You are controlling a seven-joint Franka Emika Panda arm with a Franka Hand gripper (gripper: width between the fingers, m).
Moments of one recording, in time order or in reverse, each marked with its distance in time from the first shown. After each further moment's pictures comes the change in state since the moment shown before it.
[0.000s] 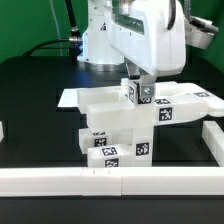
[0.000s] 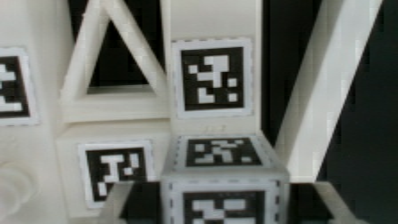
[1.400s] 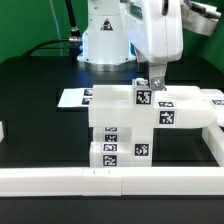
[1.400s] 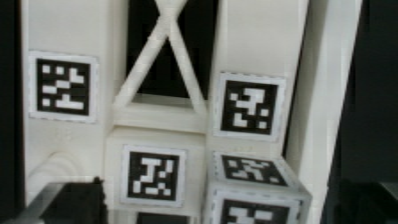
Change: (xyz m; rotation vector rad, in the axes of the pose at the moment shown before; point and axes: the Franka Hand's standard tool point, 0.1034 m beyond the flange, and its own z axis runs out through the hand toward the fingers) arm -0.015 0.007 -0.011 0.008 -0.035 0.081
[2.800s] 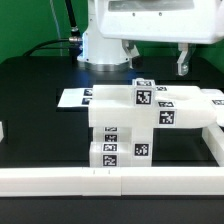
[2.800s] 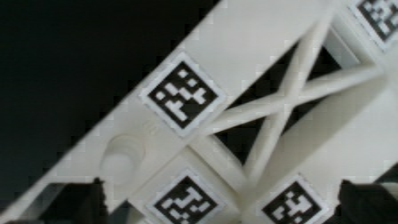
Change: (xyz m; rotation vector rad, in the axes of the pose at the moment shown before) arm -0.016 0.032 -0.006 -0.011 -0.004 -0.902
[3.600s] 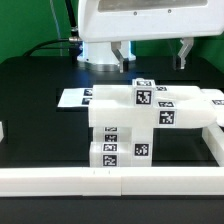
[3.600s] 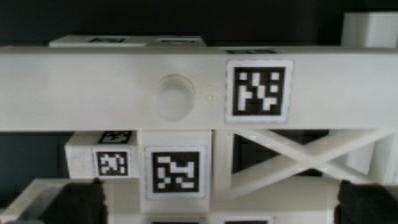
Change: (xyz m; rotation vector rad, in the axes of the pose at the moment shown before) arm -0.002 0.004 0.000 -0.070 0.002 -0.661
